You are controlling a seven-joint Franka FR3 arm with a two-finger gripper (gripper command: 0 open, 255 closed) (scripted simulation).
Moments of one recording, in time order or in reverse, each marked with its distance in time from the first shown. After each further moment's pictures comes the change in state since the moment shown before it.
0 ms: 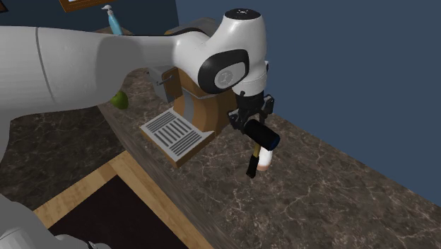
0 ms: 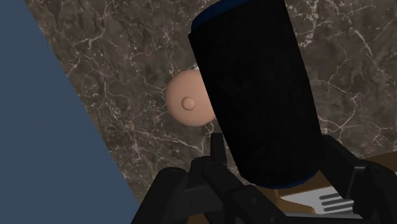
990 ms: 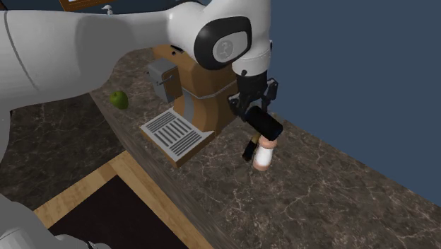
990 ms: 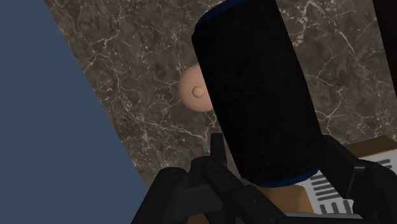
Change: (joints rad) arm -0.001 0.000 -0.001 0.145 0.001 -0.147 -0.005
